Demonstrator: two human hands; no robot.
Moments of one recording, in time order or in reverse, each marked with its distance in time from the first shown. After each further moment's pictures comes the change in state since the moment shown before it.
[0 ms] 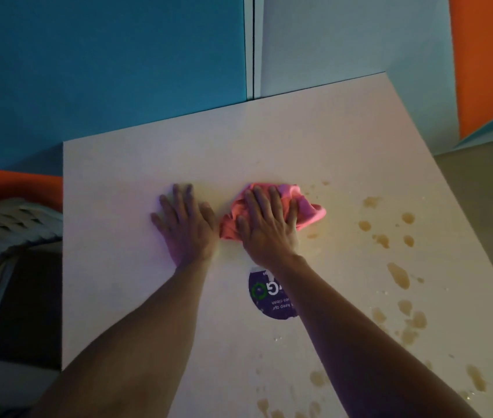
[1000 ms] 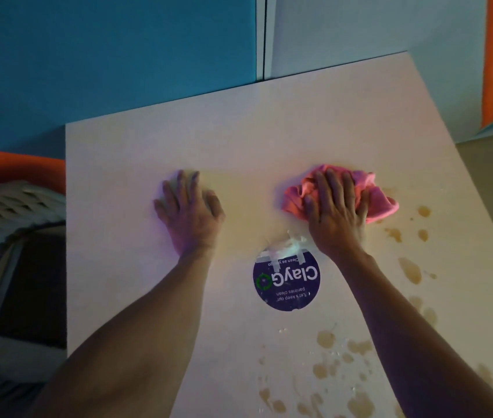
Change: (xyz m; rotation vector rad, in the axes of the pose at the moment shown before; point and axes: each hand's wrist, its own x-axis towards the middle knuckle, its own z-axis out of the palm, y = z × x) left_hand 0.002 -0.001 -0.001 -0.016 0.109 -0.016; right_hand -0.008 0.100 -0.019 -0.051 0.140 0.166
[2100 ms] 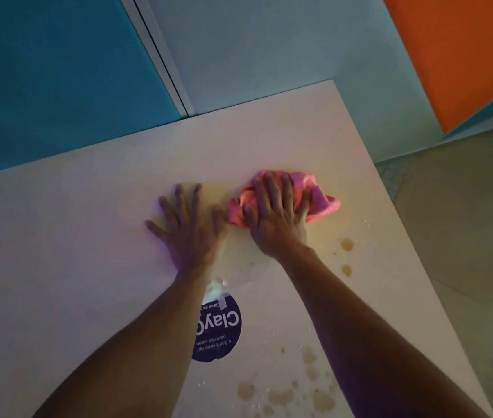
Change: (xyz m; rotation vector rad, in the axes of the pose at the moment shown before) left_hand -0.008 0.156 0.025 0.066 -0.227 0.055; right_hand 0.075 0.043 -0.014 0.055 -0.100 -0.122
